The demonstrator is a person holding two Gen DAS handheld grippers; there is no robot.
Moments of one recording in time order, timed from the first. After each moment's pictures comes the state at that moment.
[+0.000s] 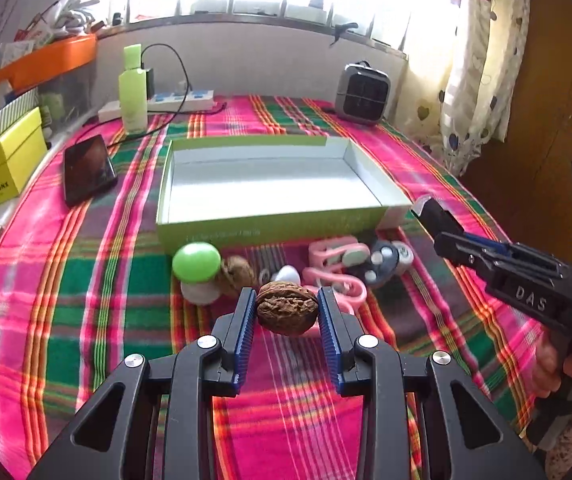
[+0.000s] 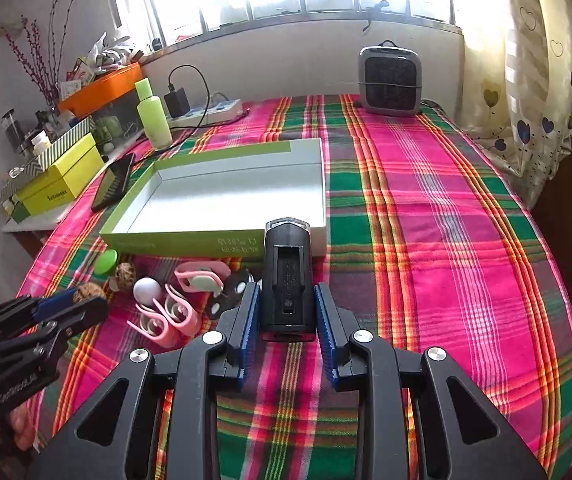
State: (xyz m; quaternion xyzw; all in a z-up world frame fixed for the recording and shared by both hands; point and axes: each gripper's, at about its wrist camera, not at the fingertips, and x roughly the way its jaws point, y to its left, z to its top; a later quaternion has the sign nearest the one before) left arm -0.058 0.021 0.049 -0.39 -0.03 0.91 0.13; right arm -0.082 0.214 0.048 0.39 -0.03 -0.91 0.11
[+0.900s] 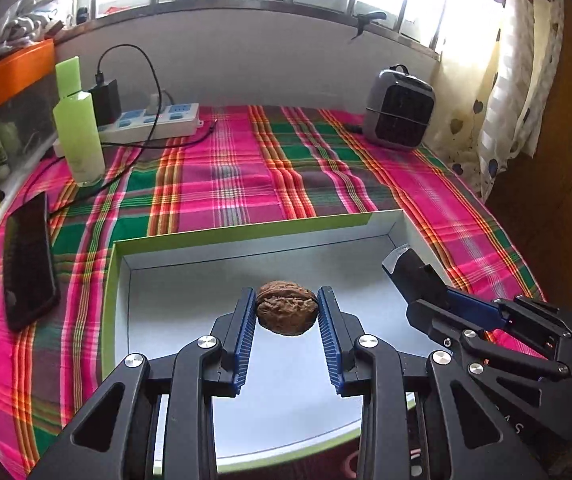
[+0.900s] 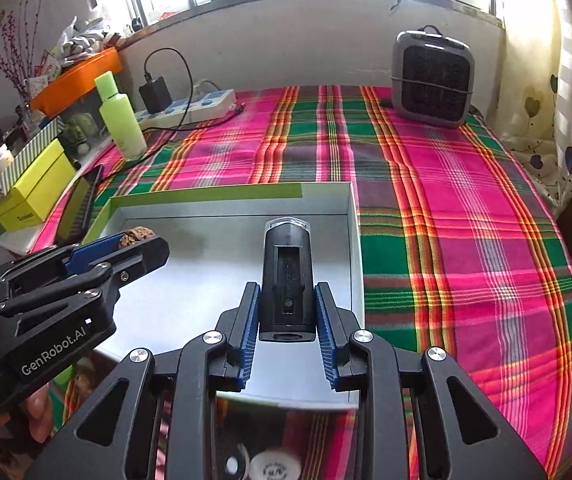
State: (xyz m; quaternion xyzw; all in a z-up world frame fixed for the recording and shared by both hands) left arm -0.223 0.047 0.046 -0.41 -0.03 0.90 0.12; right arm -0.207 0.190 0.034 0.44 -0.02 -0.89 0.11
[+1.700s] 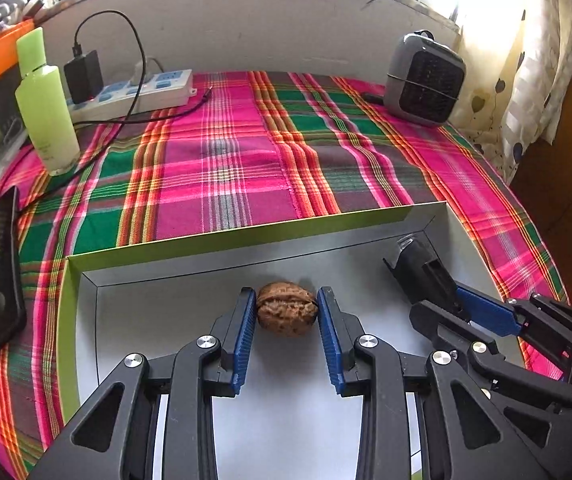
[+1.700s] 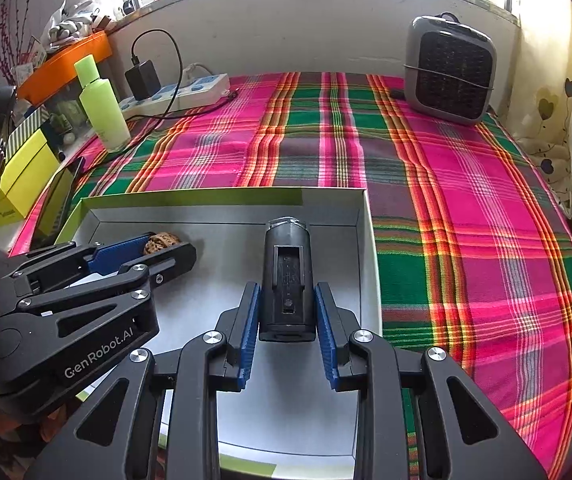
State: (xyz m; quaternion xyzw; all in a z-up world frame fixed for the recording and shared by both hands) left arm -0.267 0.056 0.016 -0.46 -0.02 0.88 0.12; right arm -0.237 0.182 0.018 0.45 0.00 -0.88 0.11
